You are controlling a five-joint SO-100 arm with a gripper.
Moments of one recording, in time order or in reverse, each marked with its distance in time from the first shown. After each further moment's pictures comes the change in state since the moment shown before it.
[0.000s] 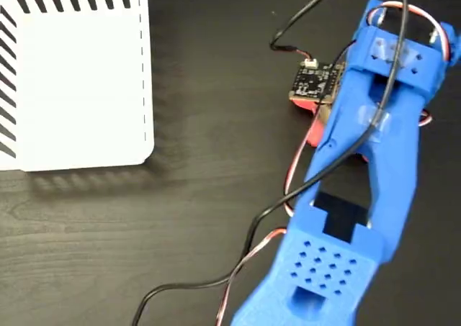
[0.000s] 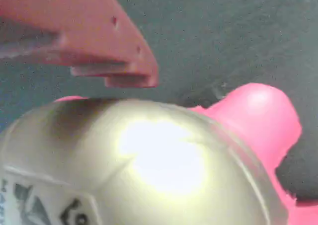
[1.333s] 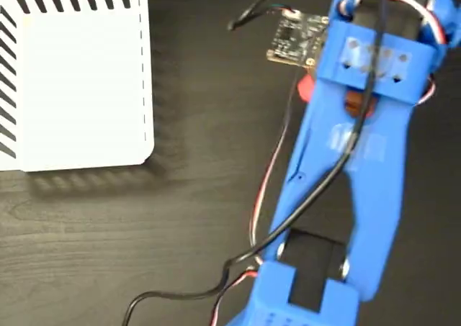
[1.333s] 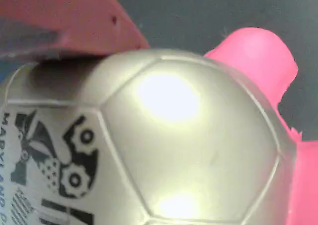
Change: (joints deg) arm -5.0 20.7 -4.6 6.3 4.3
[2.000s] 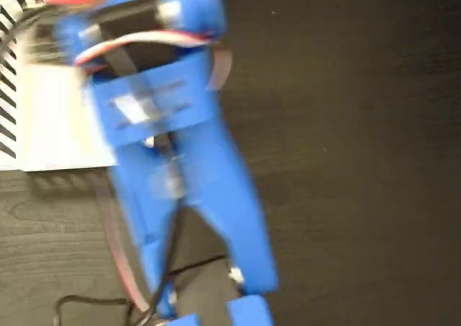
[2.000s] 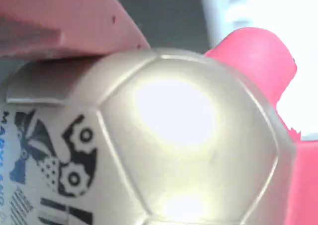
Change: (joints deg) arm -35.9 6.9 -11.4 0.6 17.4
